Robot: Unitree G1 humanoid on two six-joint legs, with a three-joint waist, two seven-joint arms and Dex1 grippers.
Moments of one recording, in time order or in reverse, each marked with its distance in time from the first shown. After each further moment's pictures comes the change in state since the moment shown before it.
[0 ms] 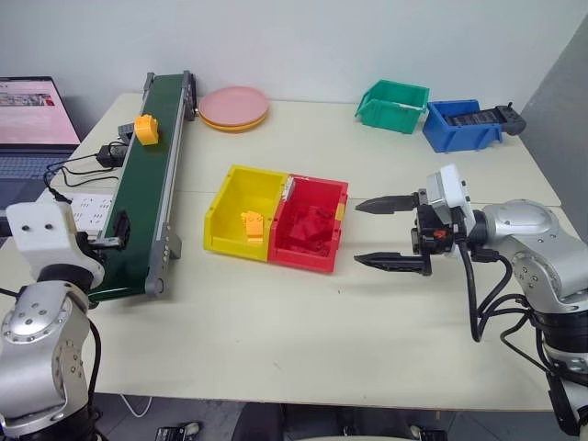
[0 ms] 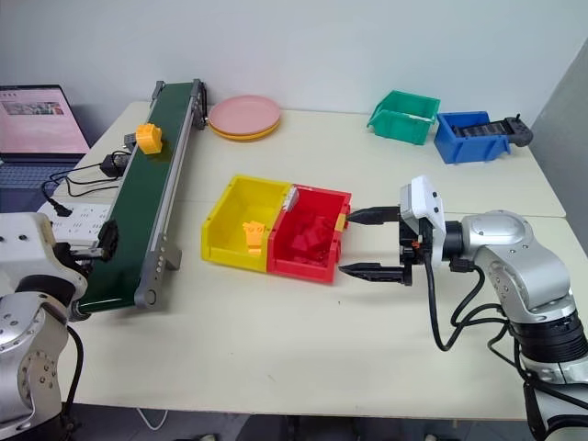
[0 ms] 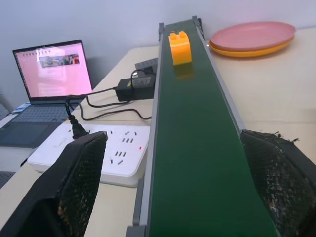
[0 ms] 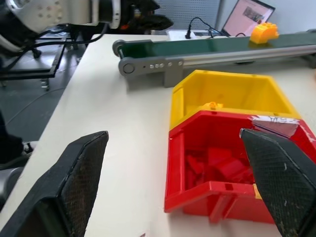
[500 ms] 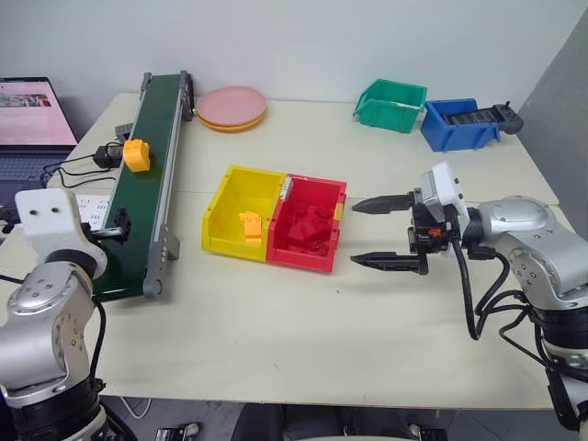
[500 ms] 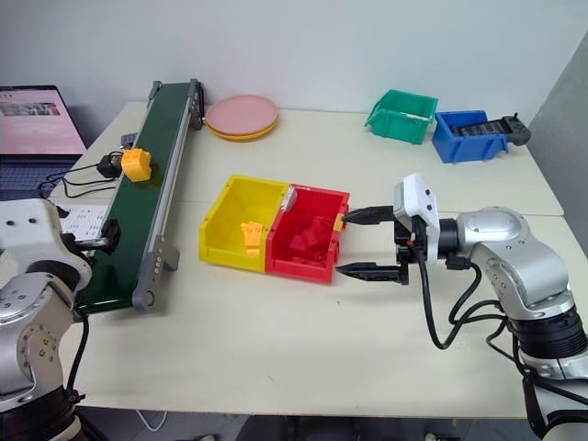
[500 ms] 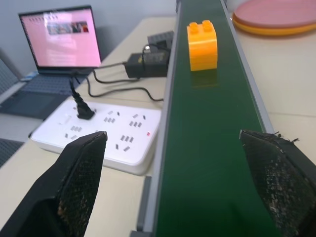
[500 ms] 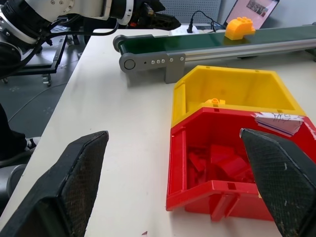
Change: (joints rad) left arm -0.131 0.026 -0.028 0.057 0.015 0.224 0.059; right arm -0.025 0.002 0.030 -0.017 -0.014 0.049 -0.032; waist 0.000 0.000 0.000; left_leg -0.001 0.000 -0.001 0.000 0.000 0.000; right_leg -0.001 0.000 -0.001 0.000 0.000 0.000
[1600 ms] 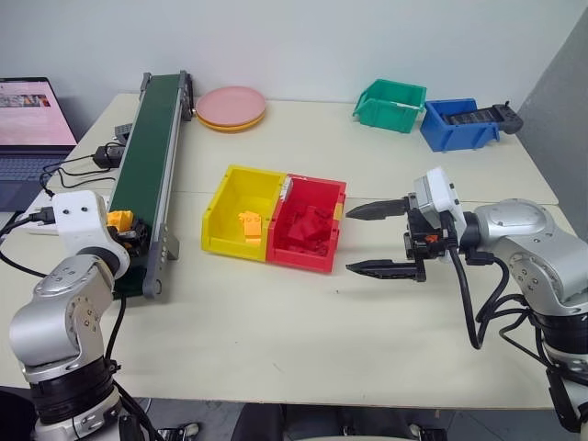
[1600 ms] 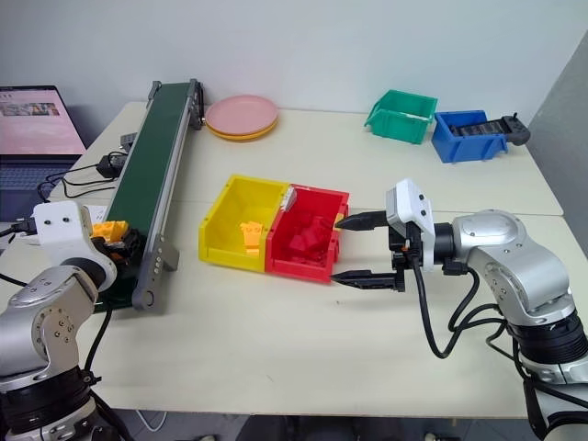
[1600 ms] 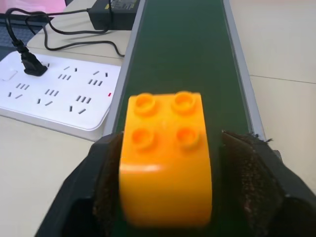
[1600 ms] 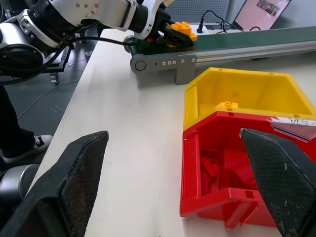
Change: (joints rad) left arm -0.064 -0.033 -0.039 0.059 -0.016 0.138 -0.002; right arm 0.008 -0.006 0.003 -0.061 0.022 0.038 -0.020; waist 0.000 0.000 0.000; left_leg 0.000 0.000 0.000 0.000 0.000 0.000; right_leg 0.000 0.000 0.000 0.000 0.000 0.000
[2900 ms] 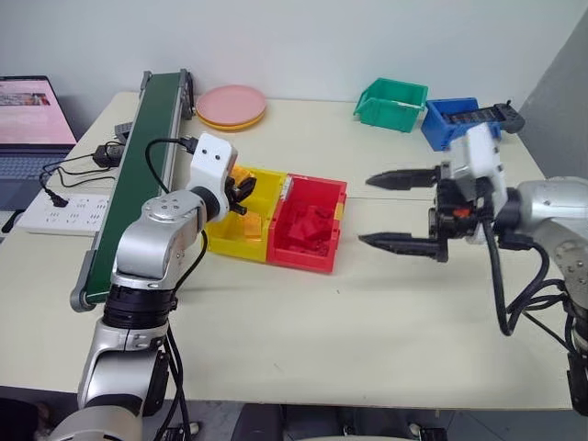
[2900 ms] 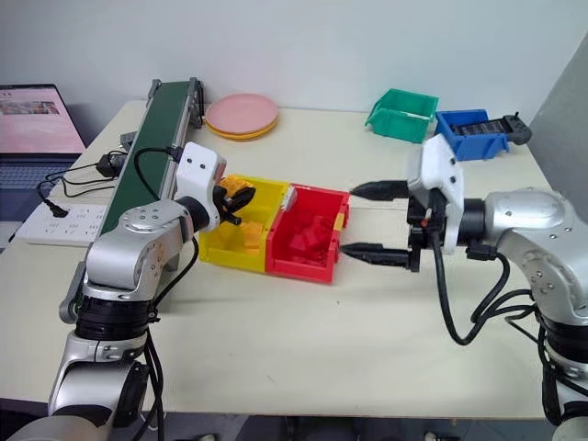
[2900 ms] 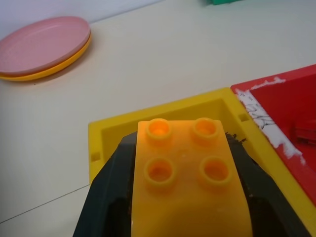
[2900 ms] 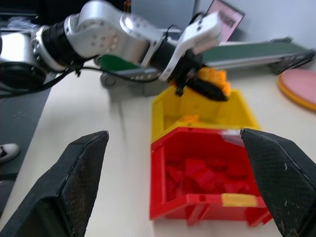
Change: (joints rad) left arm -0.398 0.012 -0.523 0.320 0.064 -0.252 -0.298; right arm -0.073 -0.079 -0.169 -0.132 0.147 0.195 -0.167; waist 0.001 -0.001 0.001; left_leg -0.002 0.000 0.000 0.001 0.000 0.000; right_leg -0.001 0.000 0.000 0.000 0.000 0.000
